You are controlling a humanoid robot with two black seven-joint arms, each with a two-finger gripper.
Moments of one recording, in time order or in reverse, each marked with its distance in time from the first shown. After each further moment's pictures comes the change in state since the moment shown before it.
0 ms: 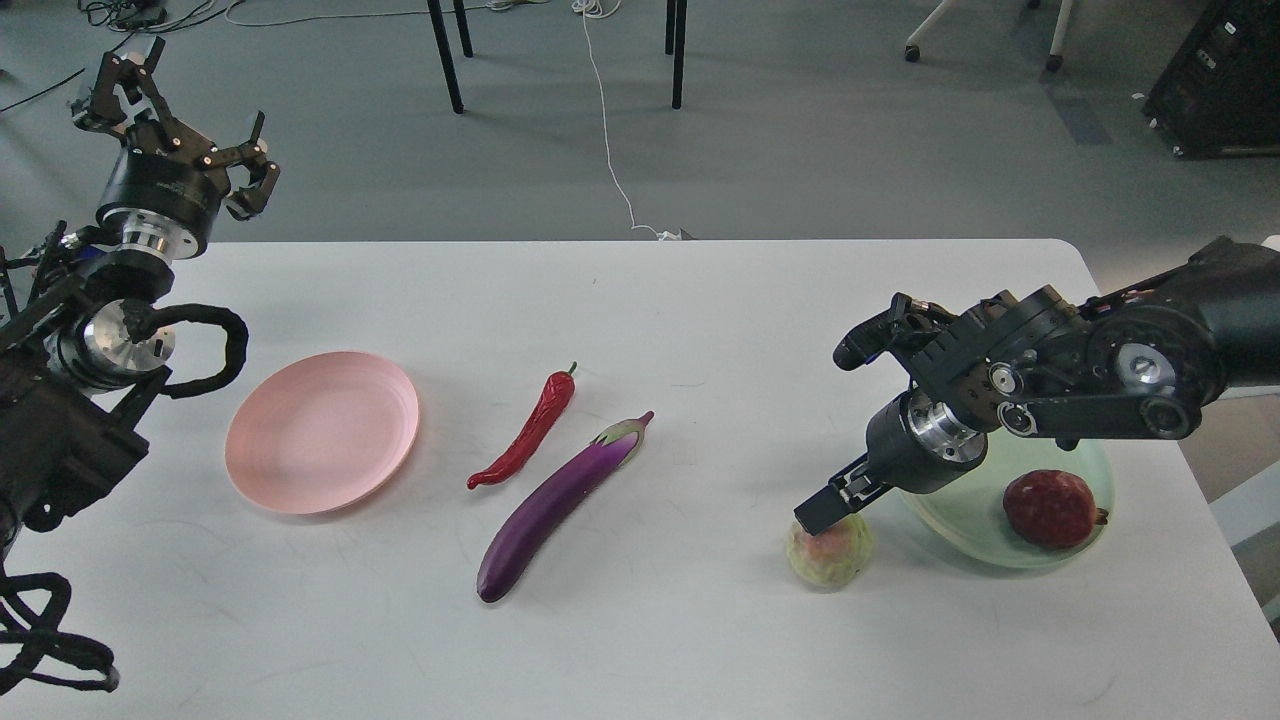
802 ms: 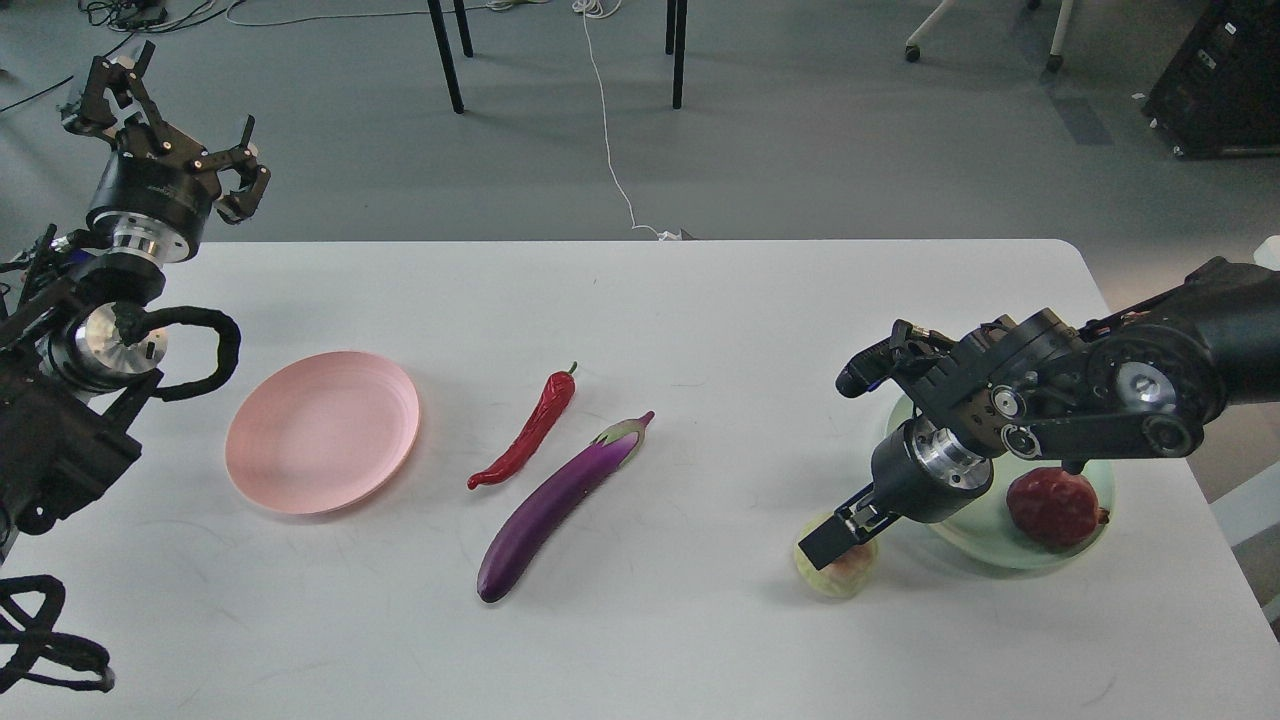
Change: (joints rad) left arm 0.005 0.012 0.000 0.011 0.001 0.000 0.000; right arm -0.031 0.001 -0.035 0.029 -0.001 0.006 0.014
